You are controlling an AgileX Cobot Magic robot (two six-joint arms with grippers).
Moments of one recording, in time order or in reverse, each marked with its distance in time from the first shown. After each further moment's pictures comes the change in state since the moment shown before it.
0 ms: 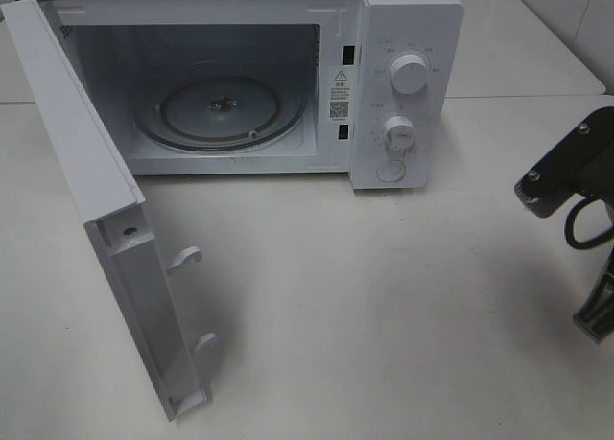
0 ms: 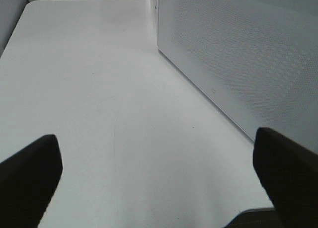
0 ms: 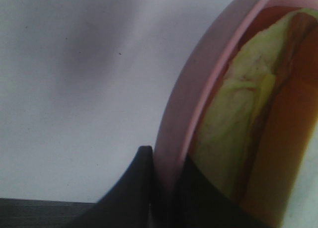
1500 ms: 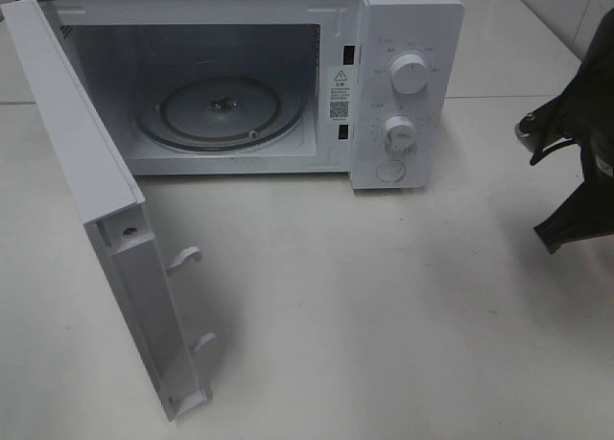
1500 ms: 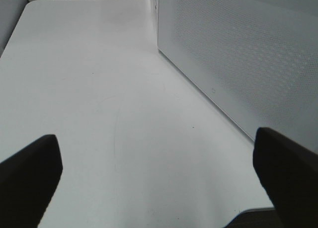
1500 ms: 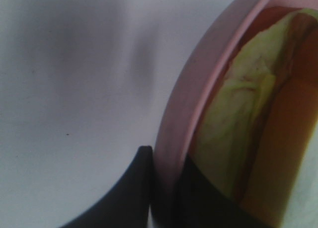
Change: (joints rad) left arm 0.000 0.000 0.000 0.000 0.000 0.000; right arm -0.280 0.271 -0.161 -0.092 -0.141 0.124
